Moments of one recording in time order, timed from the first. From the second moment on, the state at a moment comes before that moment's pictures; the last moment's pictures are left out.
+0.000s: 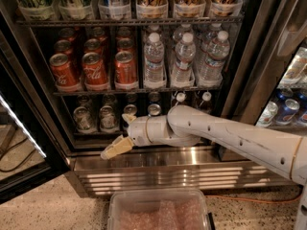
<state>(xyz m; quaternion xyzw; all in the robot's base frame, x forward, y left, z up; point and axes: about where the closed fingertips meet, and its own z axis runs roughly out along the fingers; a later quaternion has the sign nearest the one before) 0.575 0.125 0.658 -0.48 0.67 0.37 0.42</state>
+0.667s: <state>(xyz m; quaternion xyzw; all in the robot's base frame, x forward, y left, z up) 0.575 0.125 0.658 -0.48 0.67 0.37 0.42</state>
